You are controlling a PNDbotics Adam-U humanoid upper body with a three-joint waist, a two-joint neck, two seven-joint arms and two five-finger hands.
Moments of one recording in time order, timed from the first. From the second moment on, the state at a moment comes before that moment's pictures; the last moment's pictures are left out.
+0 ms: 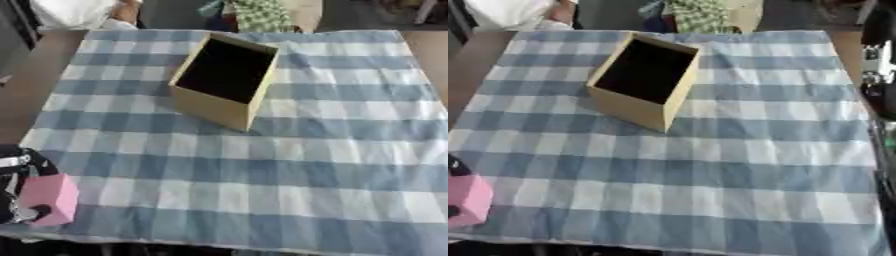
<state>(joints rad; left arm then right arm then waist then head) -0.48 0.96 -0.52 -1.66 -0.35 0.15 -0.76 -0.16 -0.43 -0.25 -1.99 0.24 -0.57 -0.17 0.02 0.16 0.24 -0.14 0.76</state>
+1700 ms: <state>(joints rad) -0.96 0.79 -0.43 -1.69 -0.52 0.17 -0.77 -0.19 -0.44 -0.25 -1.99 0.24 -0.59 -0.17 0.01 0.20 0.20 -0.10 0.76</state>
